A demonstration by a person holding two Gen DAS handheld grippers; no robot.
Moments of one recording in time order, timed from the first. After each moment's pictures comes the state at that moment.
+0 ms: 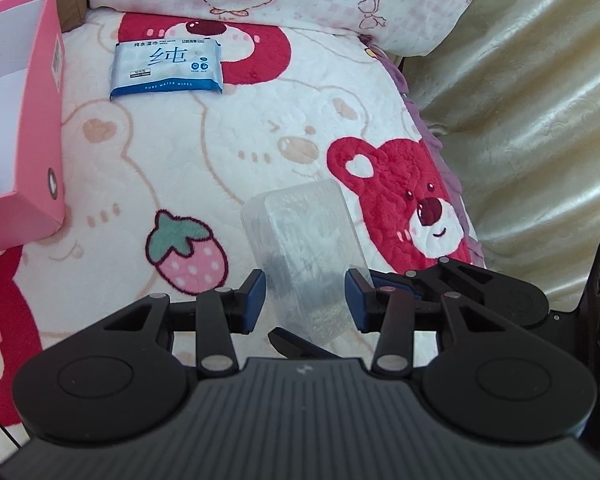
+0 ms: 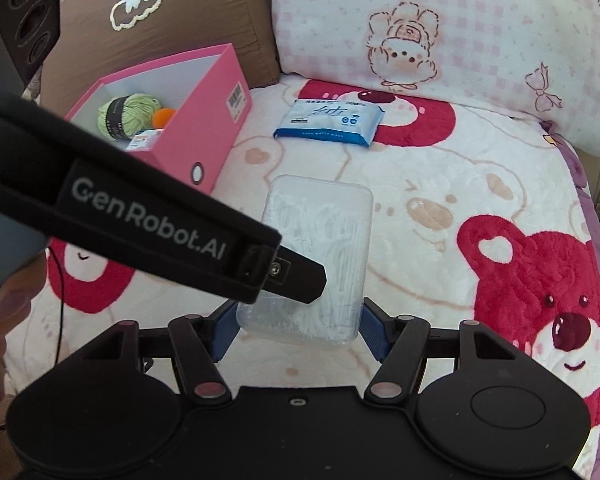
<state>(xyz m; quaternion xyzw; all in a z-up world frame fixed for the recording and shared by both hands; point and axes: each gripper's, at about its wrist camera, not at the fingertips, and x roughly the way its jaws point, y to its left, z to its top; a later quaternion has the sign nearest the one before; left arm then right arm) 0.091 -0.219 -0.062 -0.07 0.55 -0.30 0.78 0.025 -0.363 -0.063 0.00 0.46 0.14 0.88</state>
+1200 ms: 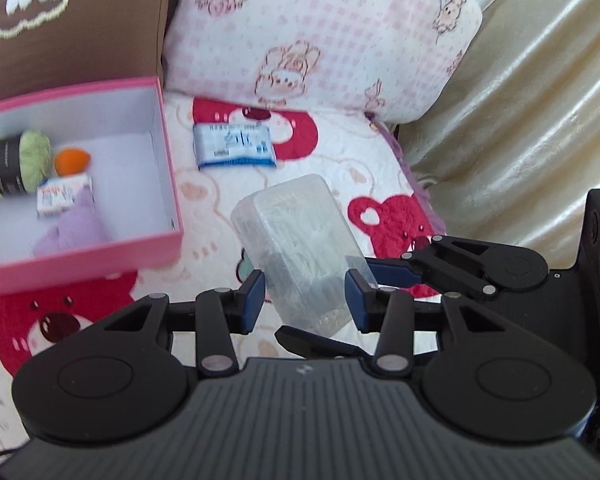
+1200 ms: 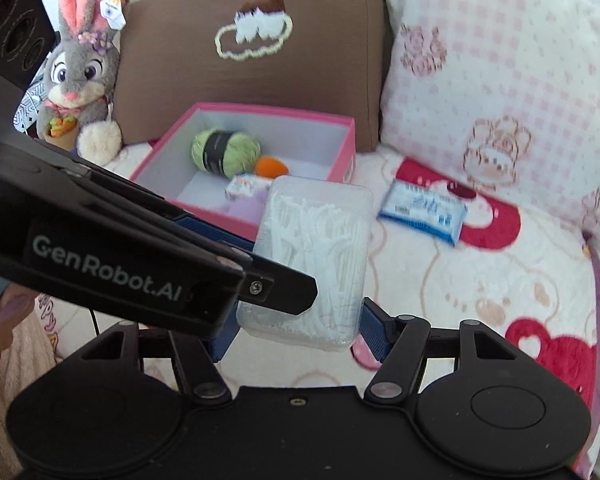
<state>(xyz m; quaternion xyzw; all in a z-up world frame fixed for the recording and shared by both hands) 0.069 -0.093 0.039 -0.08 0.48 -0.30 0.82 0.022 -0.259 0.041 -0.06 0.43 0.21 0.88</state>
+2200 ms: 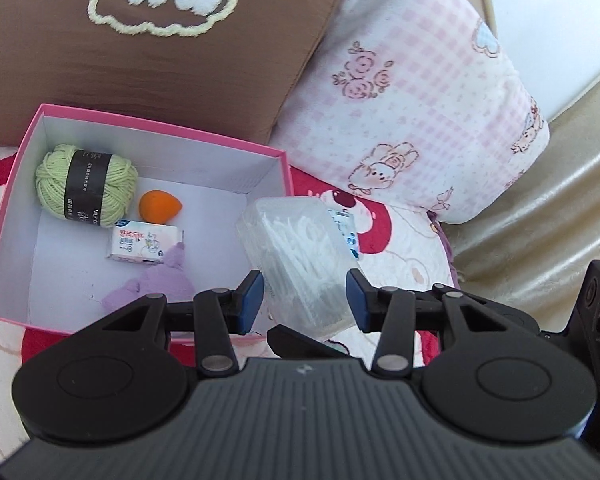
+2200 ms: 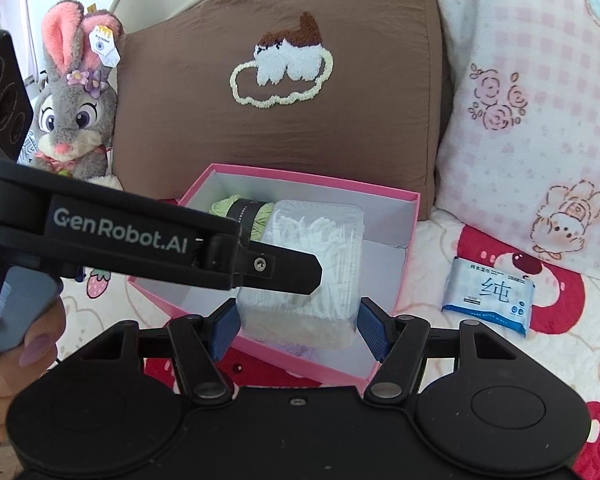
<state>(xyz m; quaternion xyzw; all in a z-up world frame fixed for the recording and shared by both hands) 0.159 0.019 0.004 -0.20 0.45 -0.23 0.84 0.121 -0.171 0.026 -0.03 0.40 0.22 0.89</state>
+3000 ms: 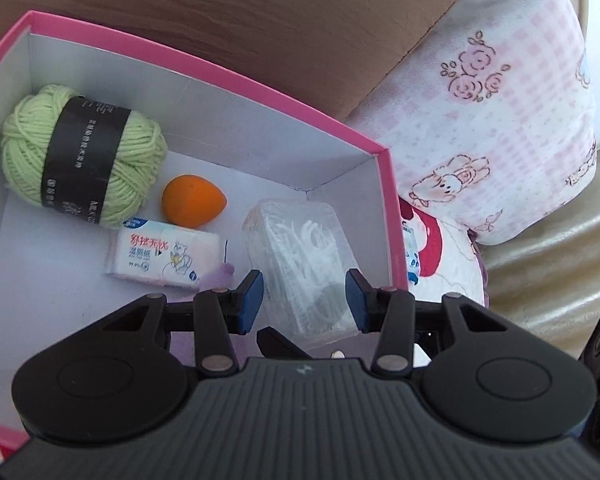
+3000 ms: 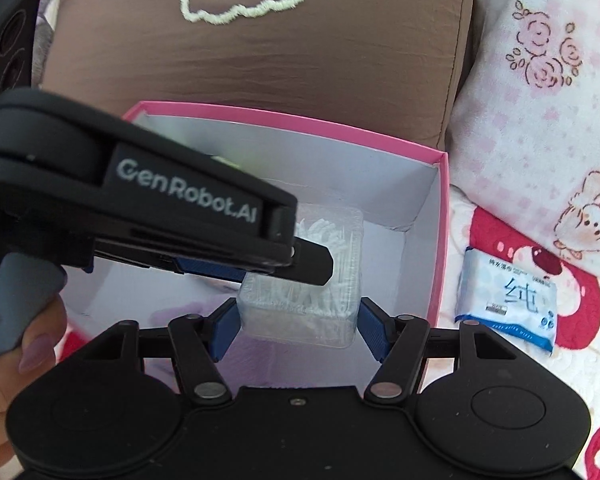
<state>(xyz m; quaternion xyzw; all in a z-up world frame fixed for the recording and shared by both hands) 0.244 0.038 -0.105 -0.26 0.48 -0.22 0.81 0.192 -0.125 -0.062 -0.09 0.43 0.15 0.89</state>
